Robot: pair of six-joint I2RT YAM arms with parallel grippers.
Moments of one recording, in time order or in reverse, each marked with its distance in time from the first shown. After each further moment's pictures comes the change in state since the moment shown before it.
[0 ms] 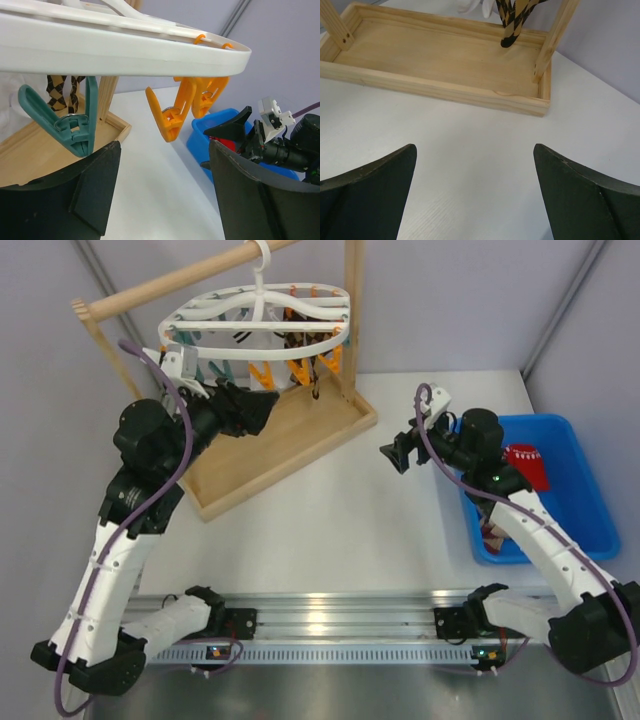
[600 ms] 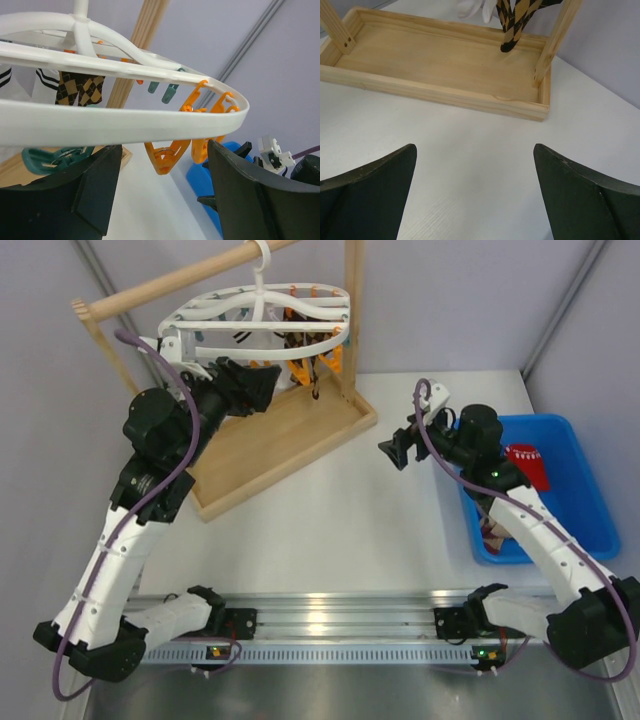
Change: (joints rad) left arm -0.070 0.063 0.034 0.116 -0.164 -0.024; right arm 0.000 0.024 0.024 0.004 -0.006 0.001
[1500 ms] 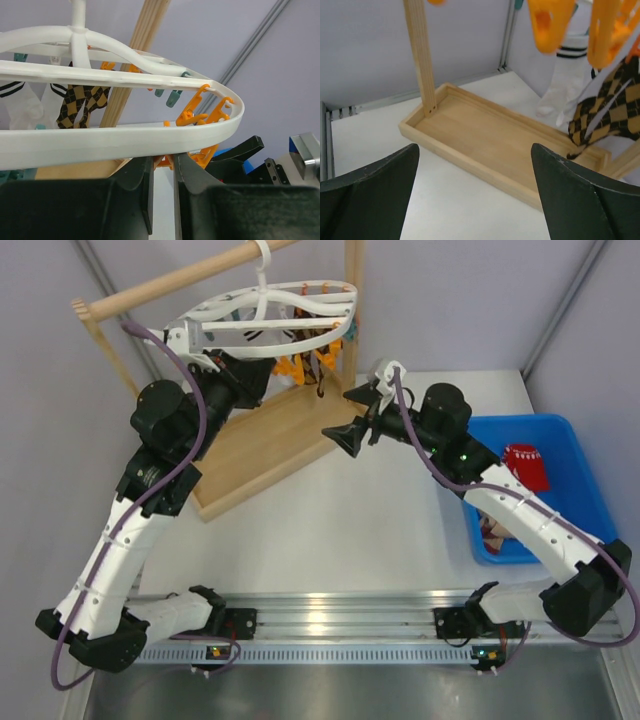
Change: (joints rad) left arm -0.050 0.062 0.070 0.009 -0.084 0.010; right arm 0.274 0.164 0.269 0.137 -0.061 0.061
